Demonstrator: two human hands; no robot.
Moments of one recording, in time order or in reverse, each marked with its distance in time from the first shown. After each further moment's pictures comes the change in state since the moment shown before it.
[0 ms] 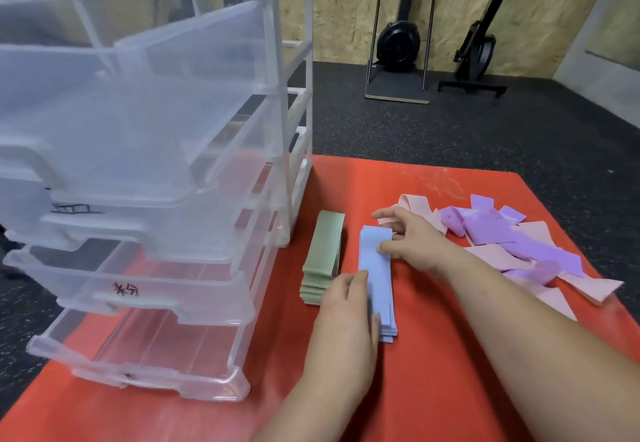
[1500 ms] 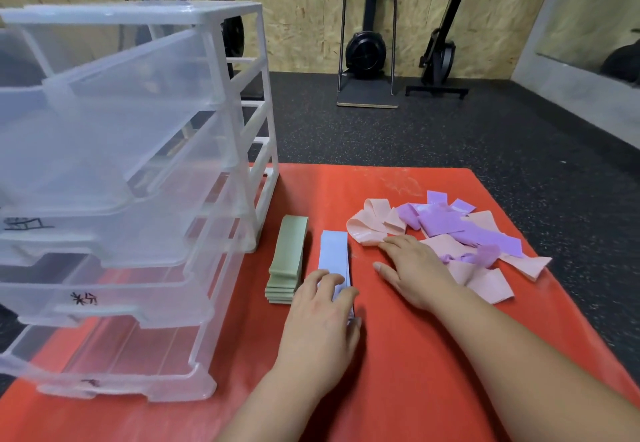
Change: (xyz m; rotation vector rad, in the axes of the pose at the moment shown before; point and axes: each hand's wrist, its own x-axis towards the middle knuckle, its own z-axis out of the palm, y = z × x) left_hand -0.001 0.006 0.019 0.337 0.114 0.332; right_hand -0.059 0.057 -0.037 -1.030 0.137 -0.129
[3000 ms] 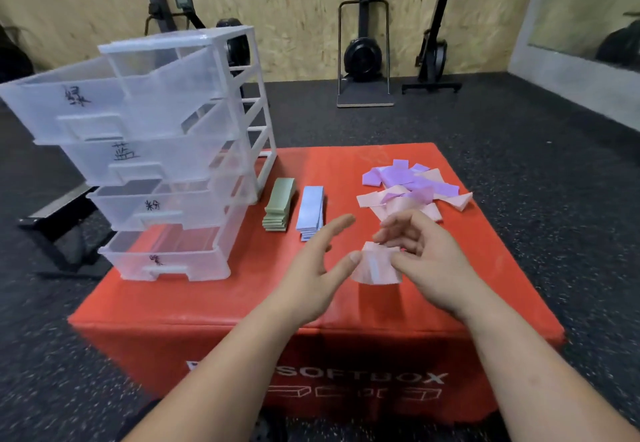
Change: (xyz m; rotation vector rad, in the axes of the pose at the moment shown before) left_hand -0.091 0.134 -0.103 -0.728 -0.097 -0.103; right_hand -0.274 -0.052 -0.109 1.225 0.234 -0.008
